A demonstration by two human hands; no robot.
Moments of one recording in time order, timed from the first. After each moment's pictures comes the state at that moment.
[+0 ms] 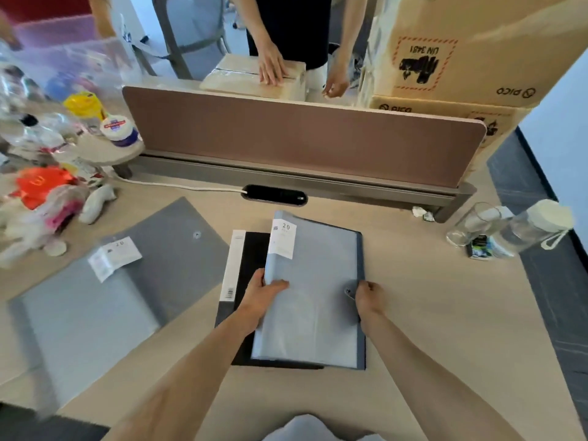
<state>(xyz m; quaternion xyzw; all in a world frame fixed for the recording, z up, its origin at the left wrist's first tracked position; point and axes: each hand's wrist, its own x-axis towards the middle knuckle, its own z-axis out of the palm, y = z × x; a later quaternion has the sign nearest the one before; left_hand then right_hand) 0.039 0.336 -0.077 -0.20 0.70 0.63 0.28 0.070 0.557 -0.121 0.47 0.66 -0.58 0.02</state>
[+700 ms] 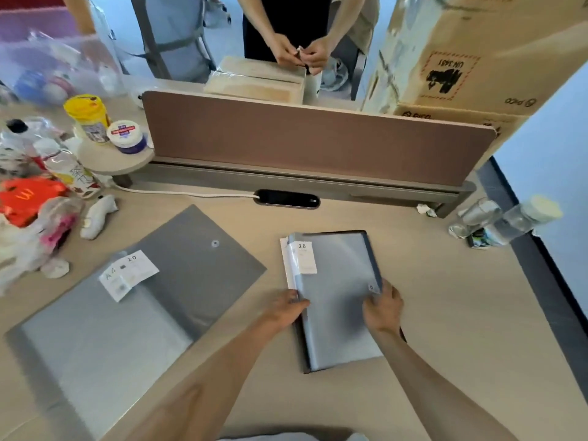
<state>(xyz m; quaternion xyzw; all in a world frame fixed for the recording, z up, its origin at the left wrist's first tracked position) 0.026 0.284 -0.101 -0.06 0.78 0.47 0.41 0.099 0.483 -0.100 0.41 0.85 -0.34 0.00</state>
